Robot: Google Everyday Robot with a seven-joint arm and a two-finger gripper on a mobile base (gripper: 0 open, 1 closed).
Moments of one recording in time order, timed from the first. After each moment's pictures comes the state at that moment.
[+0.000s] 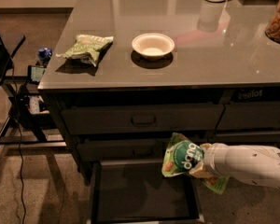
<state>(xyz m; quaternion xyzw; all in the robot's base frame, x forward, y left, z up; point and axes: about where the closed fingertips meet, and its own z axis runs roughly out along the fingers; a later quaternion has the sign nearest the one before) 0.484 -0.229 0.586 -0.50 0.81 -0.06 0.28</state>
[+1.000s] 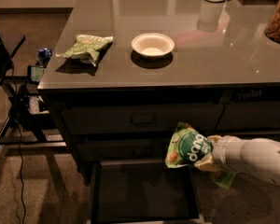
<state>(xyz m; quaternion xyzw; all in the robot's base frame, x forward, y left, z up) 0.483 -0.235 0.638 -0.48 0.82 -0.06 0.32</state>
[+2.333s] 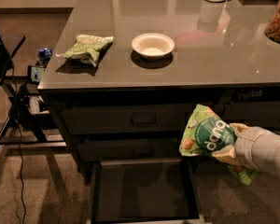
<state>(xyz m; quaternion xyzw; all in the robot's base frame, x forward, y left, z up) 0.461 -0.271 0.736 -0.45 0.81 -0.13 0.36</state>
